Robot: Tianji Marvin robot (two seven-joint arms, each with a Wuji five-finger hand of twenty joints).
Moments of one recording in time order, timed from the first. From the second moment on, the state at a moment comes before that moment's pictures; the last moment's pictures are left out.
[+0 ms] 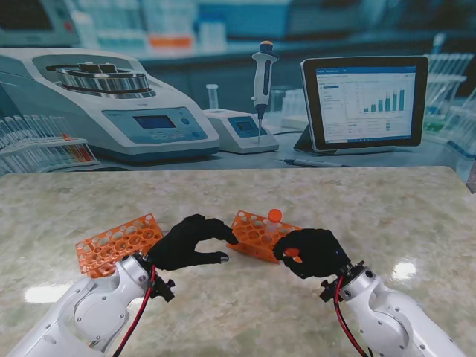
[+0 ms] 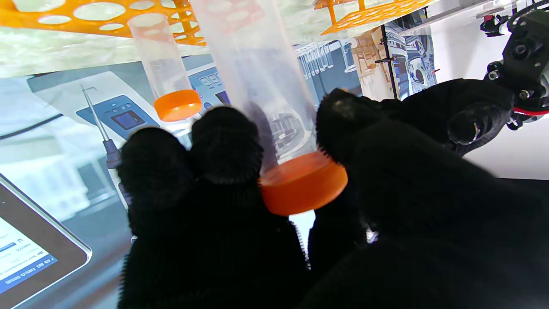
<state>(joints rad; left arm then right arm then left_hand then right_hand) 1.66 -1.09 -1.23 -1.71 0.49 -0.50 -0.05 -1.74 -1.10 1.32 -1.64 -0.93 -0.55 -0.35 0.89 -0.25 0.01 -0.01 0.65 -0.11 0.36 0.33 0.72 0.06 0.12 0.21 0.48 0.12 0.11 0.30 0.06 0.38 0.28 0.39 0.70 -0.74 1.04 -0.19 0.96 -0.22 0.68 0.81 1.16 0.13 0.35 0.82 1.32 -0.01 0.94 0.86 1.04 0.09 1.33 0.65</state>
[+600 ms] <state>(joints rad) 1.66 -1.09 -1.22 -1.71 0.48 -0.50 -0.05 -1.68 -1.10 1.31 -1.62 -0.90 -0.50 -0.30 0.89 -0.25 0.01 -0.01 0.65 -0.11 0.36 0.33 0.72 0.06 0.12 0.21 0.48 0.12 0.11 0.30 0.06 0.38 0.28 0.39 0.70 -0.74 1.04 -0.19 0.96 -0.22 0.68 0.82 1.16 0.13 0.35 0.82 1.32 -0.01 0.94 0.86 1.04 0.09 1.32 0.65</state>
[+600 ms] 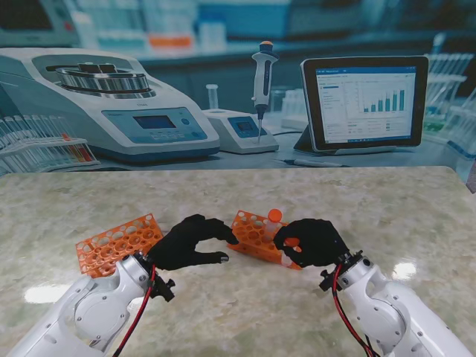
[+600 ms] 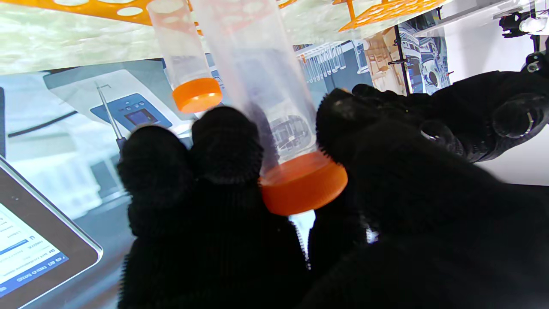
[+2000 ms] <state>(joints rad) 1.65 -1.09 -1.22 -1.70 0.48 -0.50 -0.05 -1.52 -1.09 1.25 -1.48 -0.87 -0.43 -0.27 0.89 -0.24 0.01 -0.01 0.65 -0.11 0.36 0.33 0.72 0.06 0.12 0.21 0.48 0.12 0.11 0.30 0.06 0.38 0.28 0.39 0.67 -0.73 1.04 -0.19 0.96 -0.23 0.67 0.82 1.16 0.13 0.46 0.86 1.32 -0.01 0.93 0.86 1.03 0.09 1.31 0.66</state>
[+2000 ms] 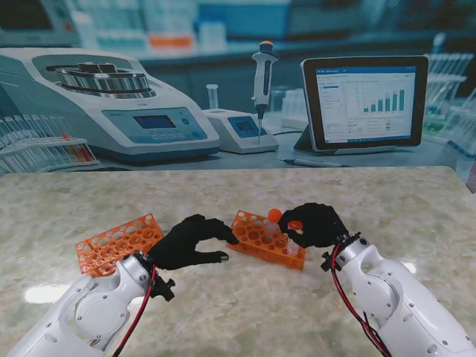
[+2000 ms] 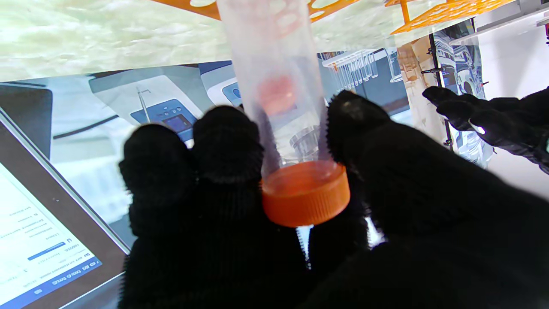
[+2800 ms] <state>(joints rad) 1.65 -1.09 -1.22 -1.70 0.48 -0.50 -0.05 -1.50 -1.12 1.22 -1.41 -0.83 -0.40 -0.38 0.89 -0.24 0.01 -0.01 0.65 -0.11 0.36 0.33 0.72 0.06 0.12 0.21 0.48 0.12 0.11 0.30 0.06 0.38 0.27 0.39 0.66 -0.73 1.04 -0.19 0.96 -0.23 0.67 0.82 1.16 0.13 0.49 0.87 1.32 0.00 0.93 0.86 1.03 0.10 1.31 0.66</state>
